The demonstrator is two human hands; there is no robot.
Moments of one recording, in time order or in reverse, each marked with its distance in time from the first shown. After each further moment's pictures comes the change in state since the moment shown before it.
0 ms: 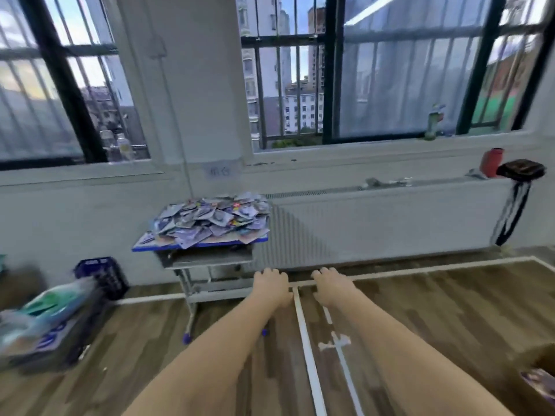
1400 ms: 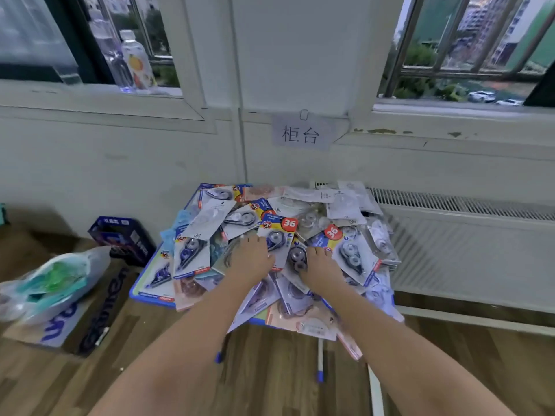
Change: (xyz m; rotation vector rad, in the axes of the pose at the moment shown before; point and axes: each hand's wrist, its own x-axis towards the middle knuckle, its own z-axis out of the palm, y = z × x) left_hand 0.557 -0.464 0.076 -0.318 0.007 -0.297; right_hand 0.703 -0.226 0.056 0.101 -0.072 -0.150
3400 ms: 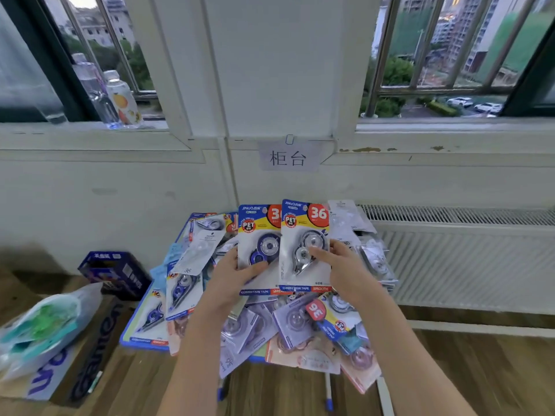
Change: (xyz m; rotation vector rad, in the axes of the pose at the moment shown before) left_hand -0.036 -0.006 -0.064 -1.486 0.045 -0.018; right_hand -0.015 0.016 -0.088 1.517 0.050 0.166
